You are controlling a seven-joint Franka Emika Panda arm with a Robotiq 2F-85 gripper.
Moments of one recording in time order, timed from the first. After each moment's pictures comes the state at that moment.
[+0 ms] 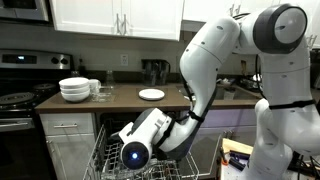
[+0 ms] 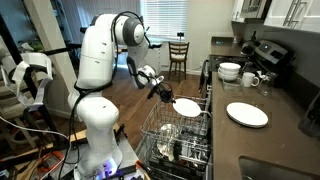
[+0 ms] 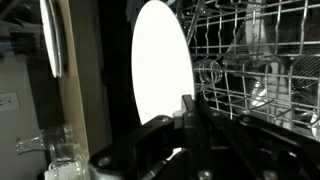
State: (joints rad) arm 0.29 0.36 0.26 -2.26 -1.29 1.97 0.98
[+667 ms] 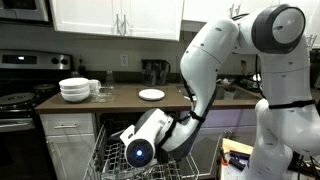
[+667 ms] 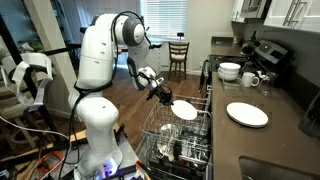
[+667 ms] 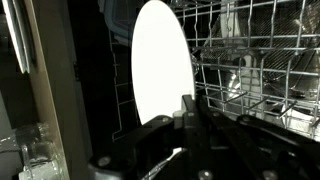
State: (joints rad) arm 0.27 0.35 0.25 -2.28 -1.29 2.09 0.97
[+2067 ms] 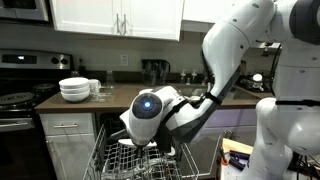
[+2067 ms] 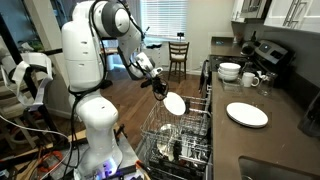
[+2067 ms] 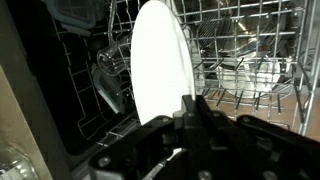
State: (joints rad) arm 0.25 0.10 0.26 -2.38 -0.92 2.37 0.72
